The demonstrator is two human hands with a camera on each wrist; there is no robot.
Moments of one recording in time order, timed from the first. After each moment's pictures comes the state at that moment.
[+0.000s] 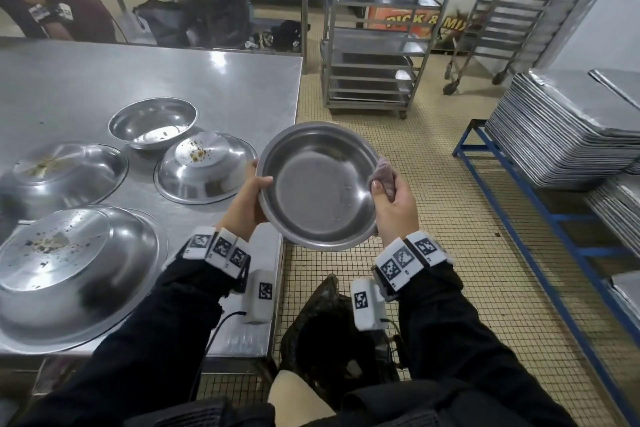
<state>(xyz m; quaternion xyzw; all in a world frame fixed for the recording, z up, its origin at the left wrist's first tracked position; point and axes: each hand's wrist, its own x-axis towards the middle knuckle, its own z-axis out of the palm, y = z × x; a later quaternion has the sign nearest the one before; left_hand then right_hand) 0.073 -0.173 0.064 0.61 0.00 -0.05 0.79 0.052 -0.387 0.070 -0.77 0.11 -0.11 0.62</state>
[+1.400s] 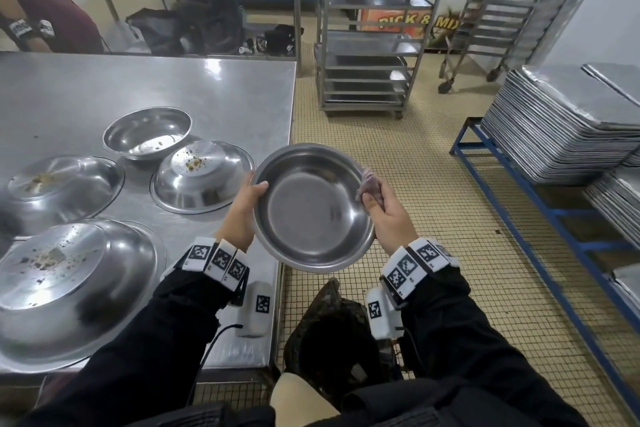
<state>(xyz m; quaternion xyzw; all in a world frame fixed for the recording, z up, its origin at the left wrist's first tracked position) 0.081 -0.170 0.052 0.63 -0.05 -0.02 0.77 0.059 -0.408 0.048 -0.80 0.02 -0.01 0.60</state>
